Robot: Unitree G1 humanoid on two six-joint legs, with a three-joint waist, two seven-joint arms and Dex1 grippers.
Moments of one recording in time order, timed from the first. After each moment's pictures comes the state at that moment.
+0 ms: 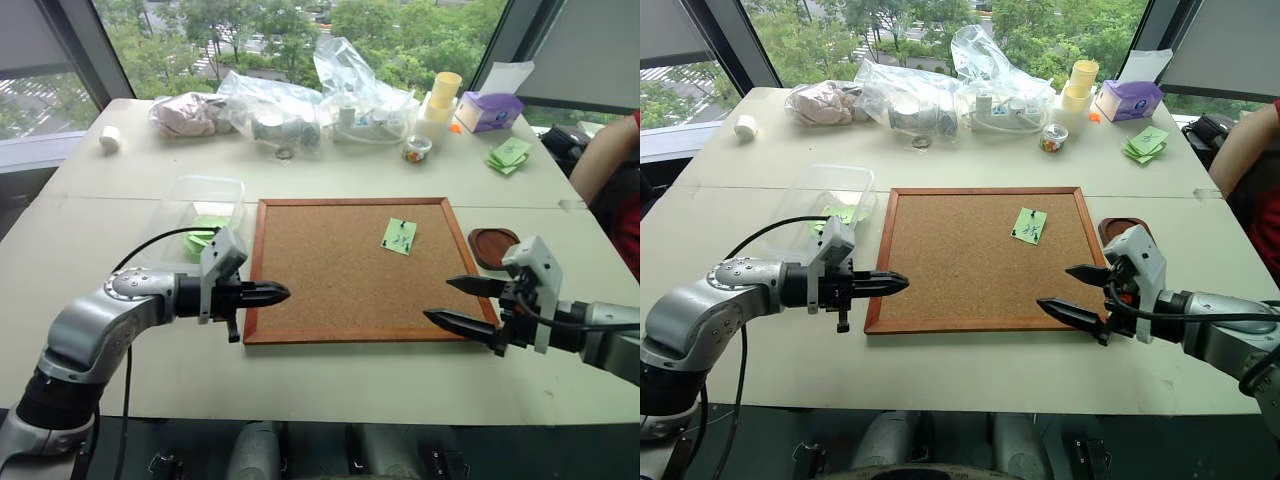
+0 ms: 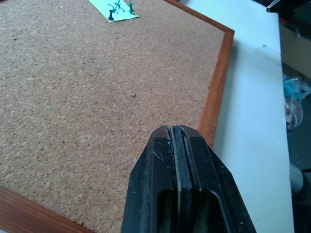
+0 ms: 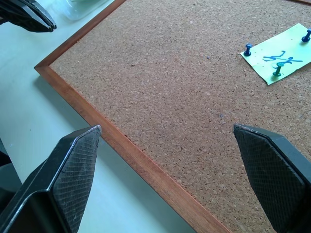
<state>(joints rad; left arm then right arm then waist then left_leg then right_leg) -0.29 0.77 -0.04 -0.38 -0.64 0.81 -0.94 0.07 -0.97 -0.41 -0.60 0.99 0.98 0.66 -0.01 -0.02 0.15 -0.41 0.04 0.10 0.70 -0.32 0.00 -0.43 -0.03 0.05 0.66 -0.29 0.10</state>
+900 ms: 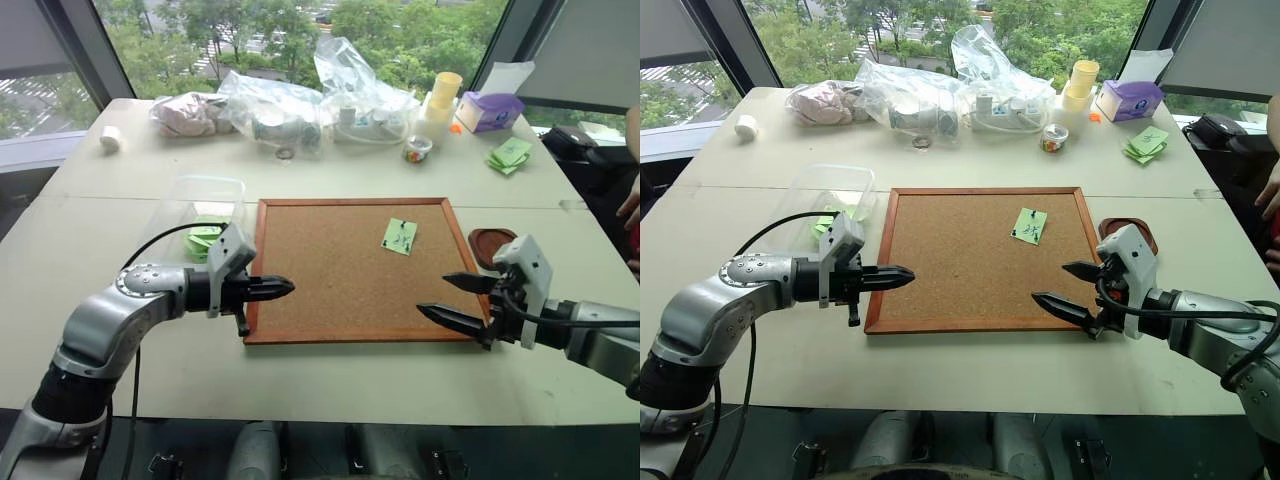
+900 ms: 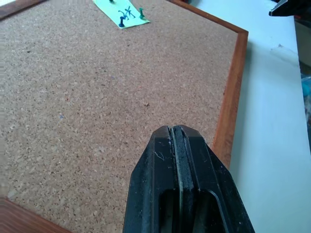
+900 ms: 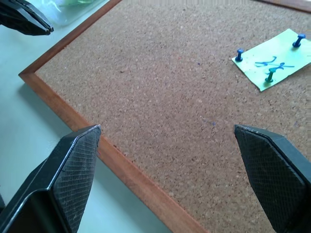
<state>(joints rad) -0.36 0.70 -0.06 -0.35 -0.60 0.79 -0.91 0.02 -0.89 -0.36 -0.60 0.93 0.97 0.59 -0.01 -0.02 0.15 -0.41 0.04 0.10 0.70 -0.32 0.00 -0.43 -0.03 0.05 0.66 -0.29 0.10</state>
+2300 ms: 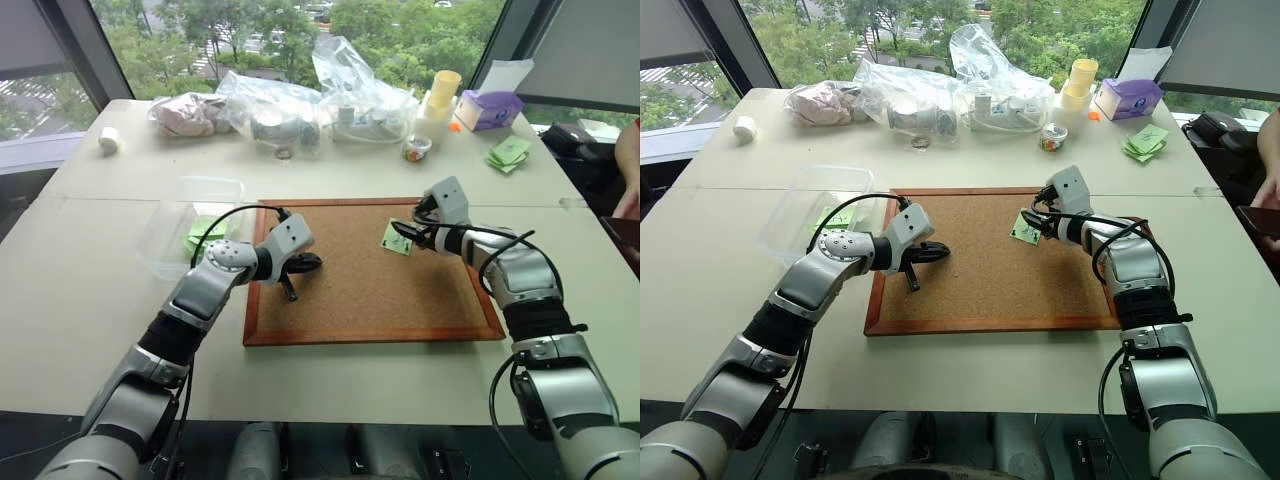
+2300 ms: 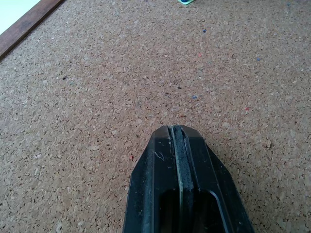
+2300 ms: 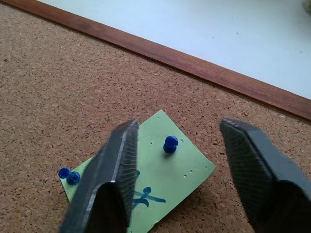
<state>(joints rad) -0.62 0.43 -0.34 0.09 -0.11 0.54 -0.83 -0.69 -0.51 0.05 0.40 0.22 0.52 0.56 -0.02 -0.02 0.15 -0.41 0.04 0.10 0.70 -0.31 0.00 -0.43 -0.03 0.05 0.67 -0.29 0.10</state>
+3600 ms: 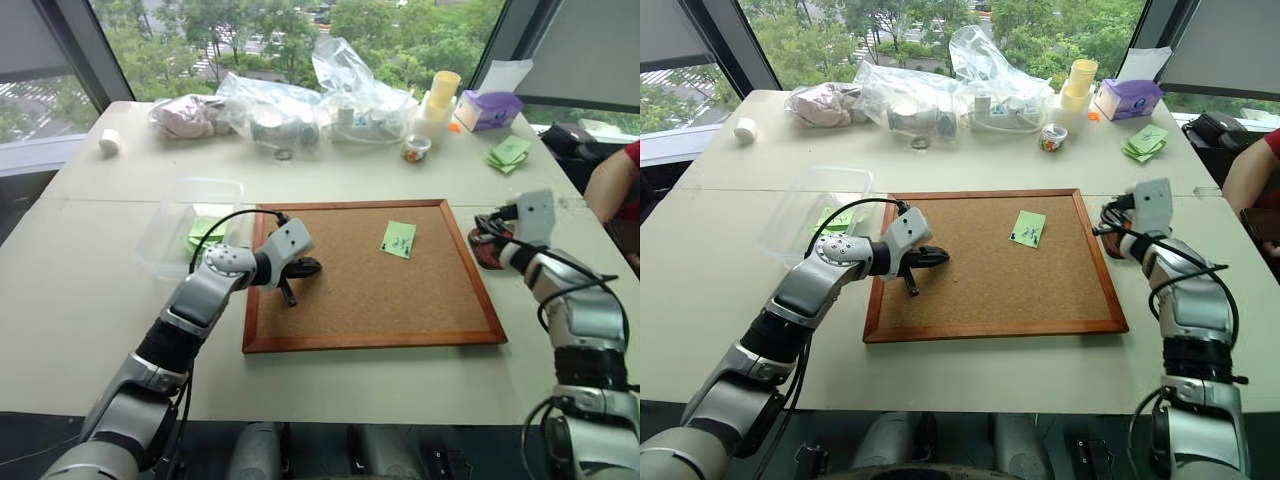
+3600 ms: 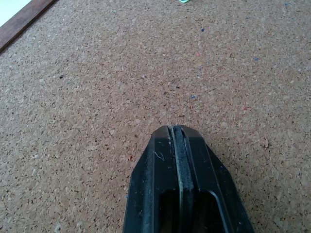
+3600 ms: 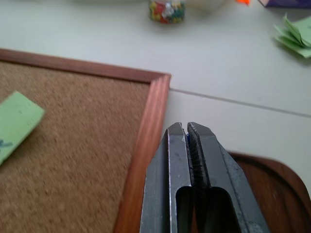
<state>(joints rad) -0.58 0.43 -0.32 0.03 -0.10 0.60 -0.84 -0.34 -0.58 -0.28 0.12 0.24 0.54 0.40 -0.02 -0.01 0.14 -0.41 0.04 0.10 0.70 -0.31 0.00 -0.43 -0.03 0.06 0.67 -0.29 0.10</state>
